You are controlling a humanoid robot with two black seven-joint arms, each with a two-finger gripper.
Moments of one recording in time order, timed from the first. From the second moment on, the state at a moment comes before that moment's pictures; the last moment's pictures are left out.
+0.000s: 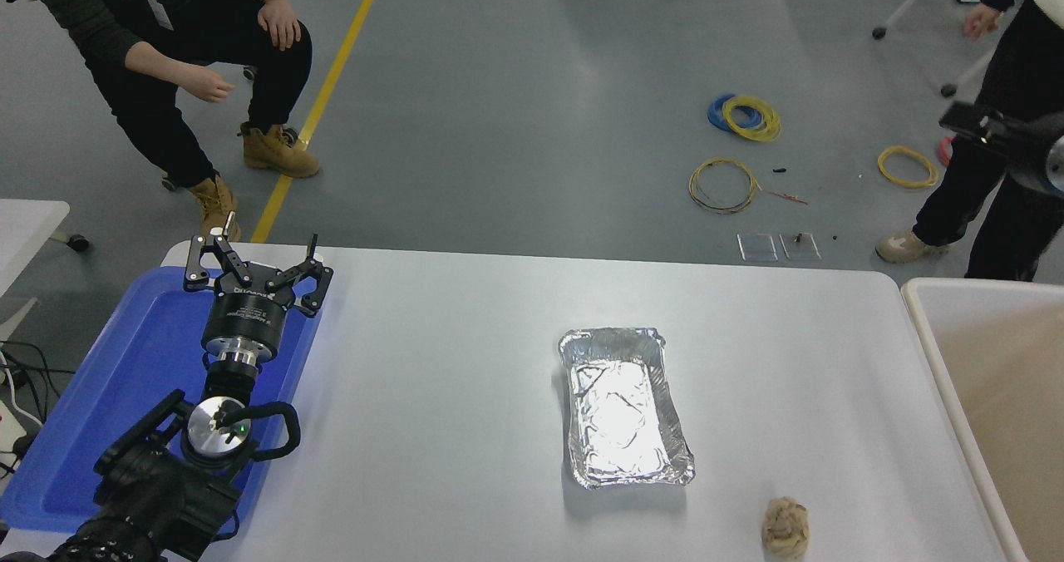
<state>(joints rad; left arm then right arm) -0.50 0.13 -1.12 -0.54 -0.09 -0.62 -0.36 1.69 -0.60 -1.13 0.80 -0.14 0.21 0.13</state>
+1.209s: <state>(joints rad) -0.50 0.13 -1.12 -0.54 -0.09 -0.62 -0.36 2.27 -0.46 -1.41 1.48 -0.30 0.74 0.05</state>
